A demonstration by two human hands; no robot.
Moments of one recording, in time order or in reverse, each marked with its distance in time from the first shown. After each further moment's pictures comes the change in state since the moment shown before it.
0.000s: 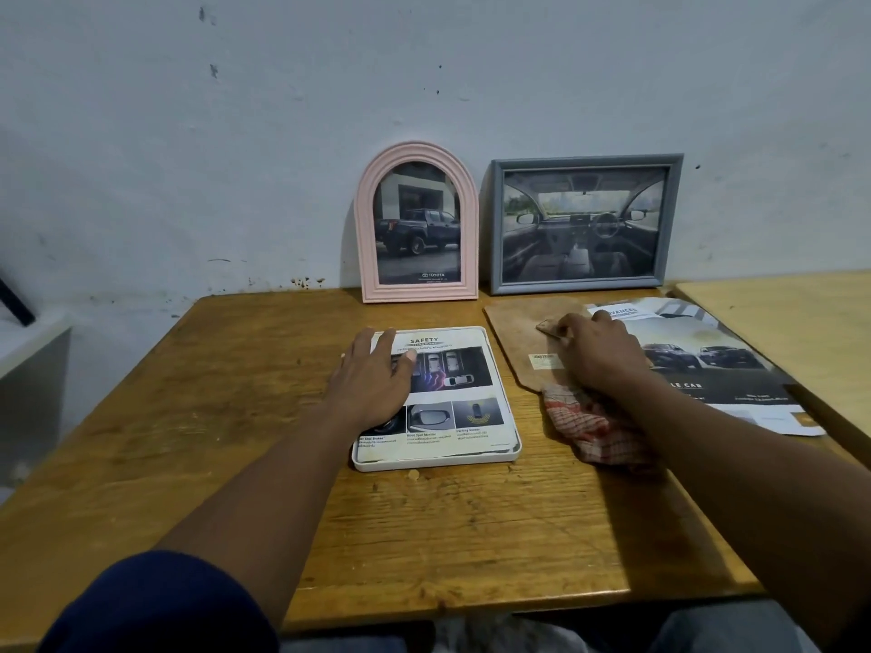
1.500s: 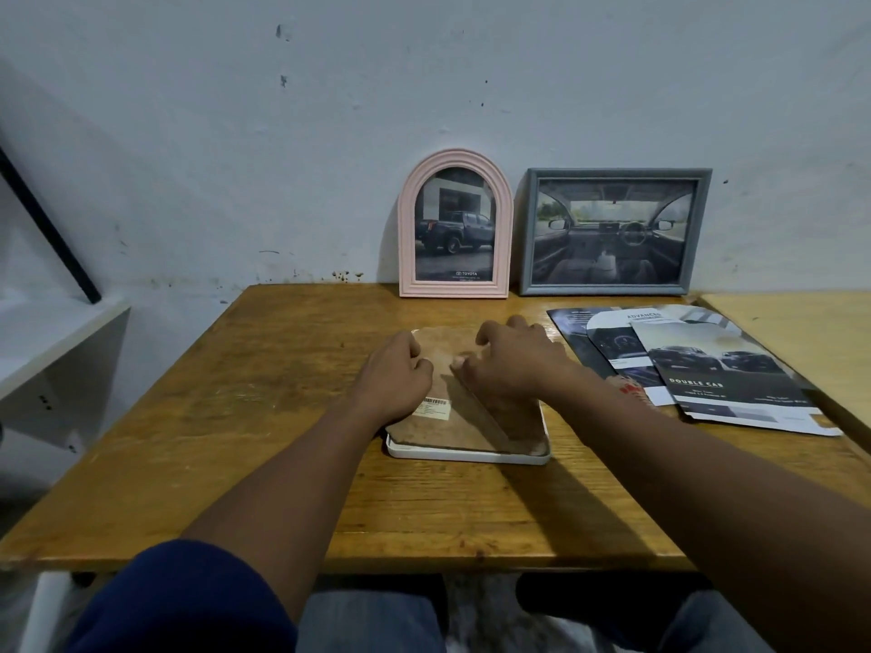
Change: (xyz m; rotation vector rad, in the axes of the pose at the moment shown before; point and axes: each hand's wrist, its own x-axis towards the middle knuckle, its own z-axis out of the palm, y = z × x) left_hand -0.046 0.002 -0.027 -0.213 0.080 -0.007; right_hand -0.066 -0.145 -0.024 0.050 -0.191 -0.210
